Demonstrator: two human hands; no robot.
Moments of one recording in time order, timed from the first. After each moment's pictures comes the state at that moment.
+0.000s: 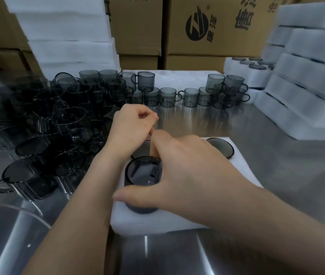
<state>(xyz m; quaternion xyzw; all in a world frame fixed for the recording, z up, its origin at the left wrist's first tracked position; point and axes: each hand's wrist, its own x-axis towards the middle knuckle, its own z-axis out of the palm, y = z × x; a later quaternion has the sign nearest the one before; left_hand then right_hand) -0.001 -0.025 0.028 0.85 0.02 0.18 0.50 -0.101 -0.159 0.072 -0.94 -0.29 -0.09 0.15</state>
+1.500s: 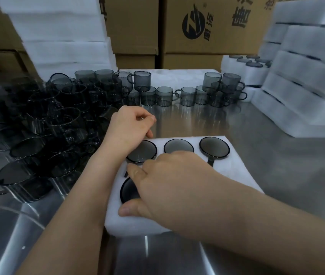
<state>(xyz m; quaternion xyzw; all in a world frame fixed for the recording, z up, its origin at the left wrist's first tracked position) 0.001 -0.026 0.026 0.87 0.02 0.15 0.47 -0.088 -0.152 0.049 -0.91 -0.39 -0.06 -0.09</state>
